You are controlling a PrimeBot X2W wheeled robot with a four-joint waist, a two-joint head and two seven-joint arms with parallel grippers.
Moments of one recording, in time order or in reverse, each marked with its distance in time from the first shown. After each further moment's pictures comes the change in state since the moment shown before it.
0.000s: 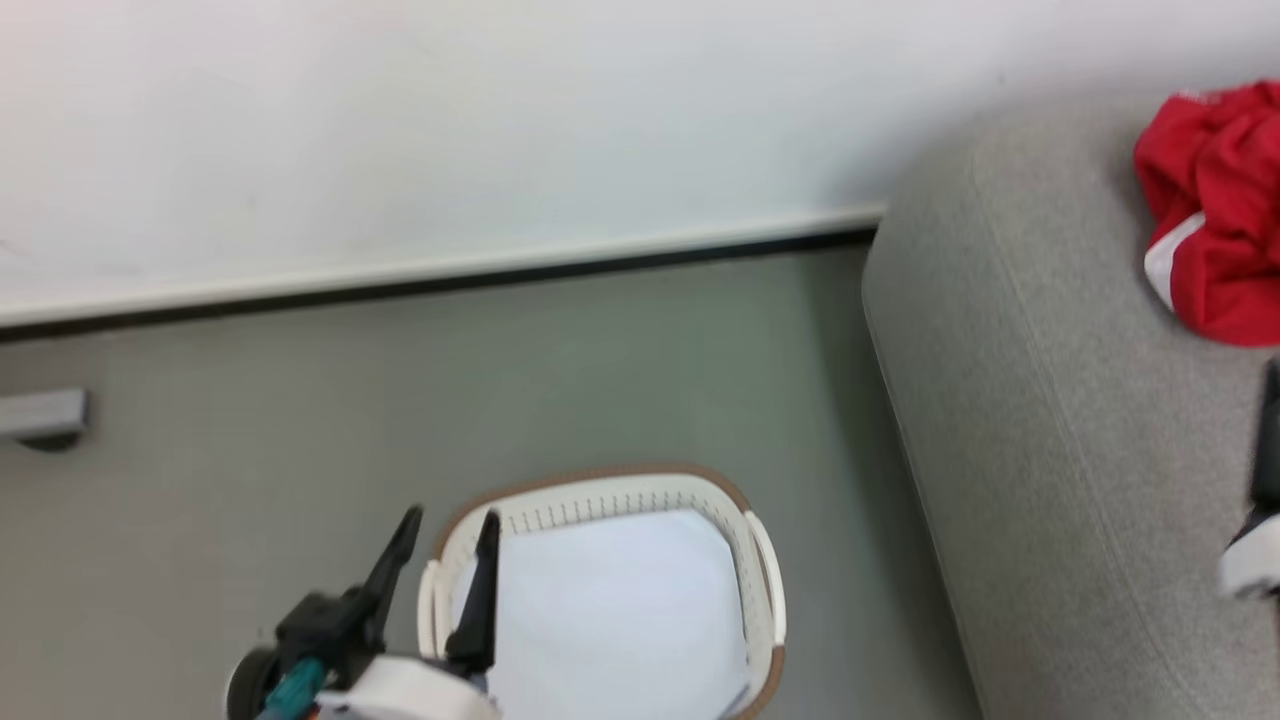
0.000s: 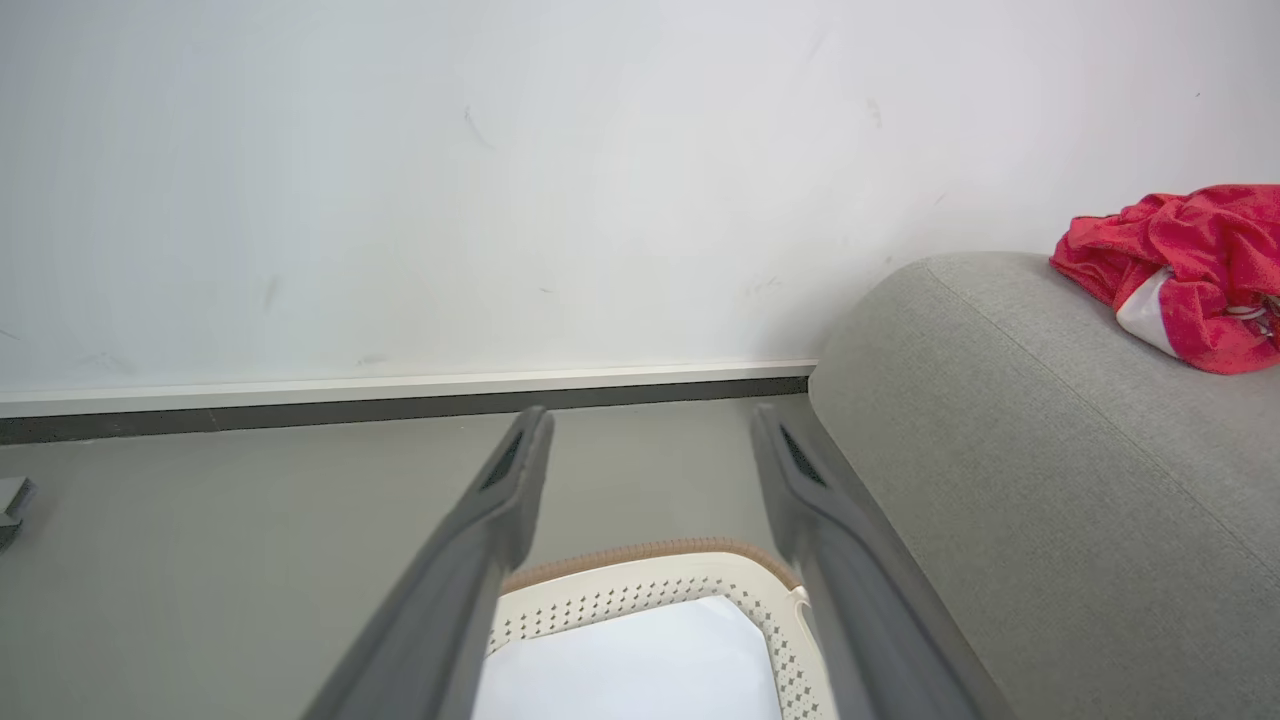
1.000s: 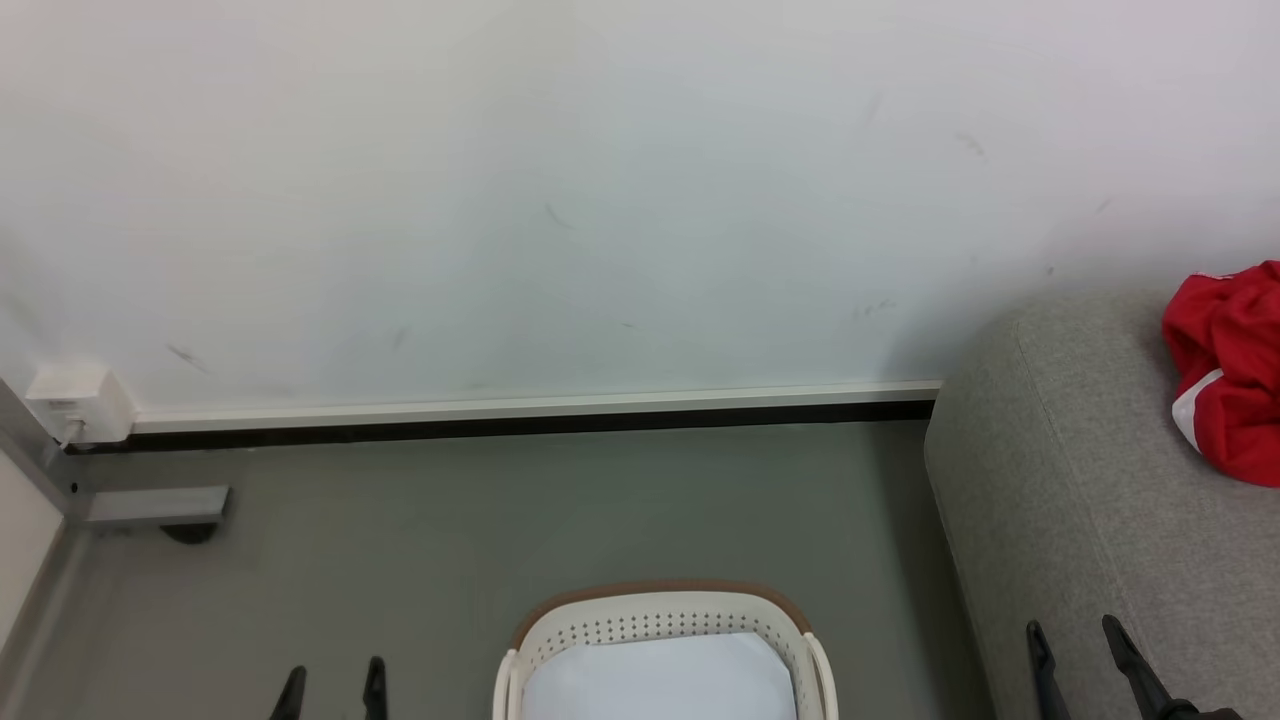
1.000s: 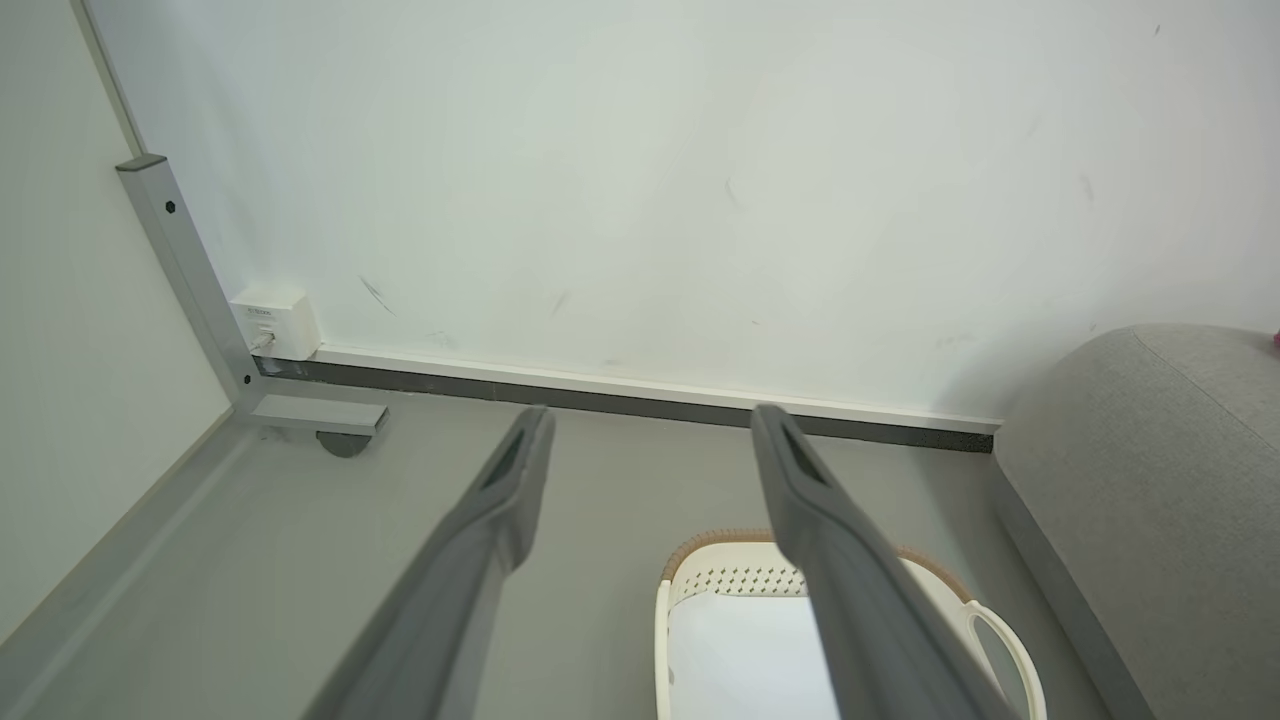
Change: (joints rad) left arm 0.293 -0.082 0.287 0.022 0.111 -0.058 -0.014; right arm 0.517 0.204 0.198 -0.313 -0.031 0.000 -0.002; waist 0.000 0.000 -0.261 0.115
